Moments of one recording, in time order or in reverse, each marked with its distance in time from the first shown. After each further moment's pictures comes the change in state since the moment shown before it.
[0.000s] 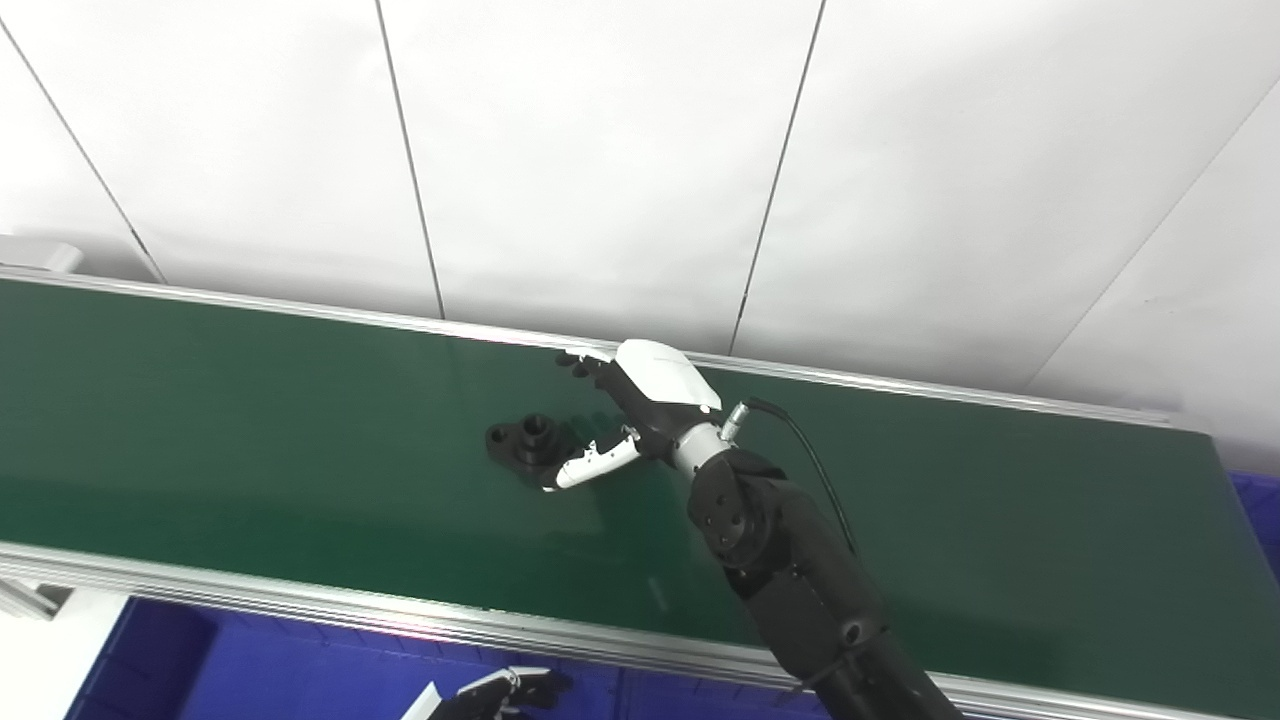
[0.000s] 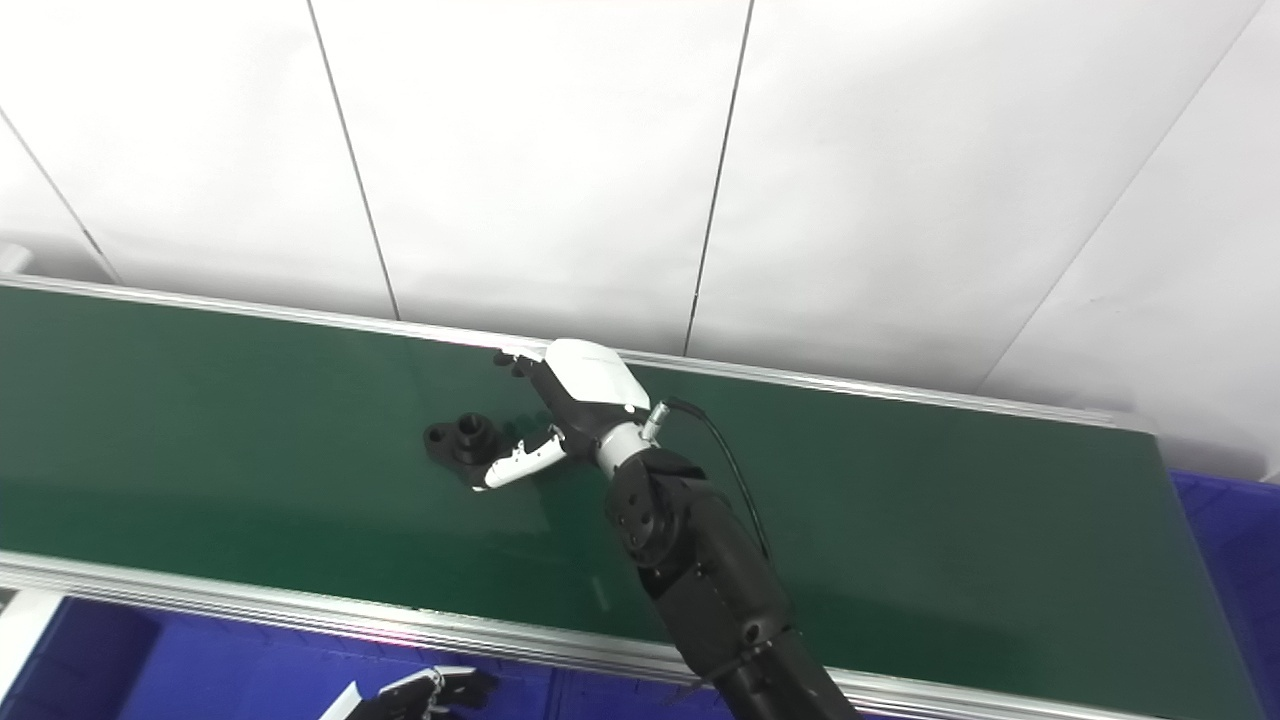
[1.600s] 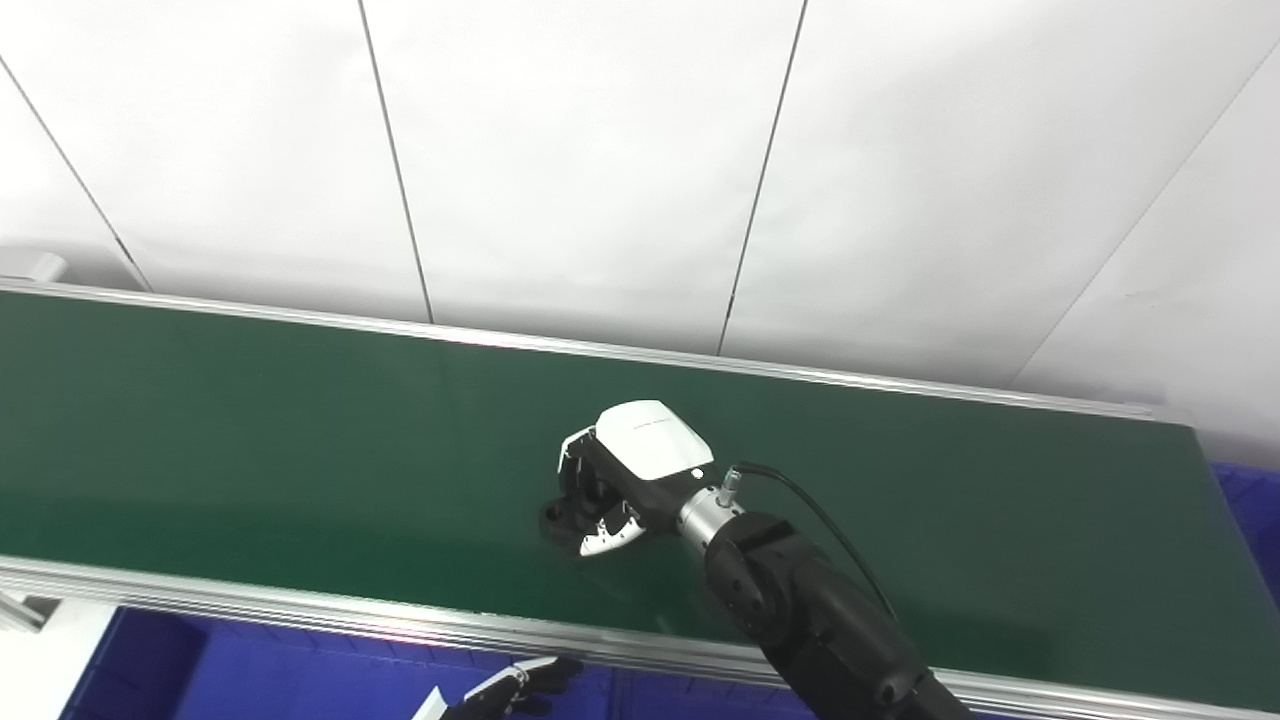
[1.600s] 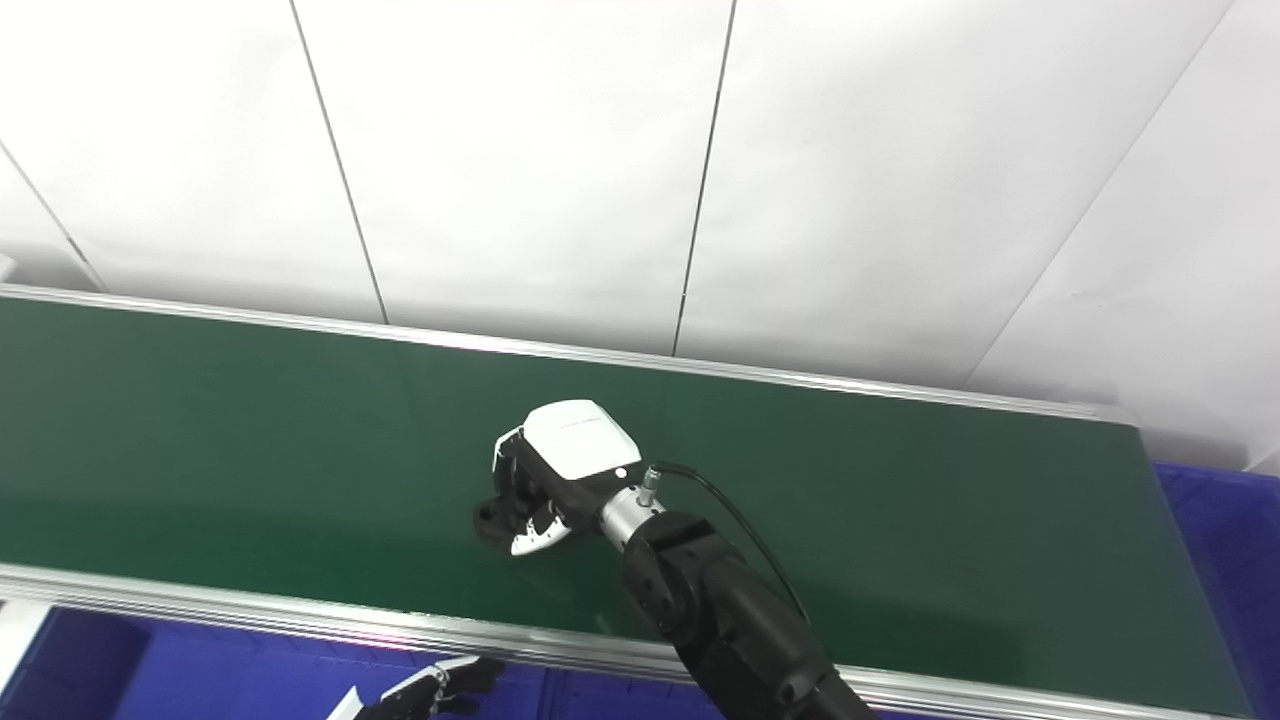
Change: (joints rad) left arm 0.016 0.022 -0.085 -0.094 0.034 0.000 0.137; right arm 0.084 -0.162 0.230 -0.076 -0.044 -0.111 -0.068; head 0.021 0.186
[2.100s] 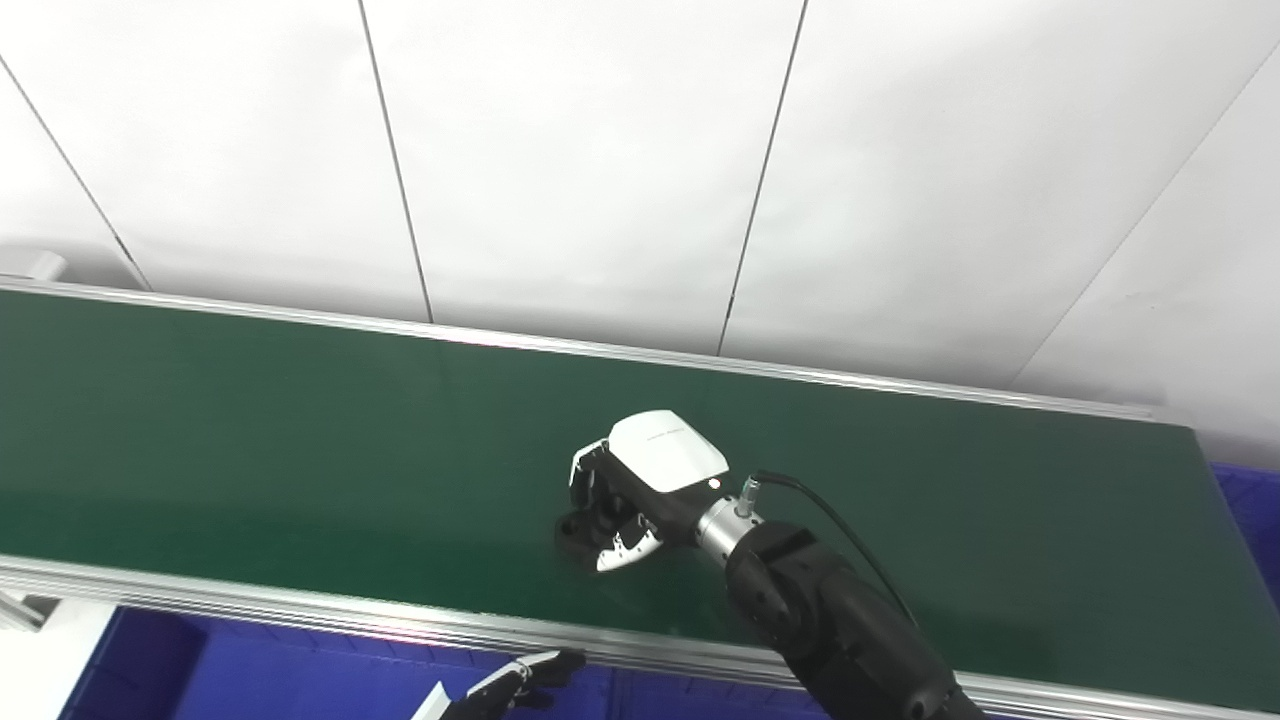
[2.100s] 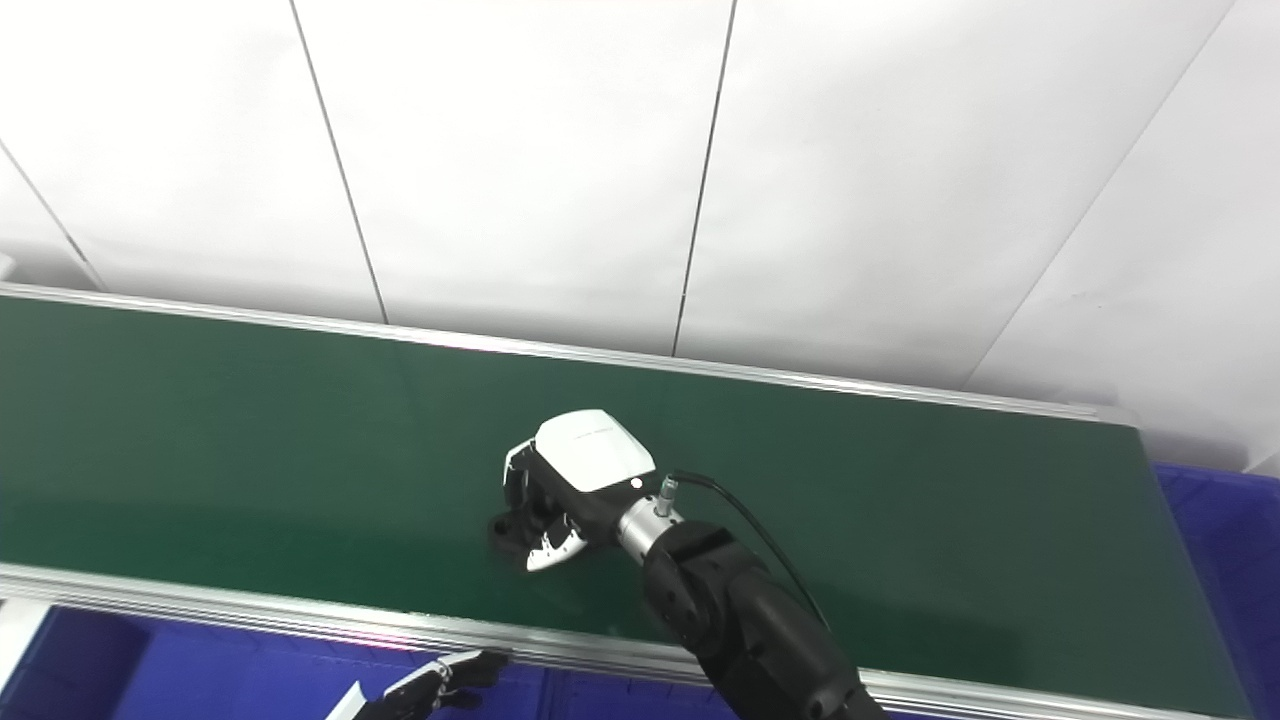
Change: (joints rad) left arm -0.014 0.010 -0.013 -0.001 0.001 0.000 0.003; right arm 0.042 -0.037 -0.016 -0.098 0.003 -0.028 0.055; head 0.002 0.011
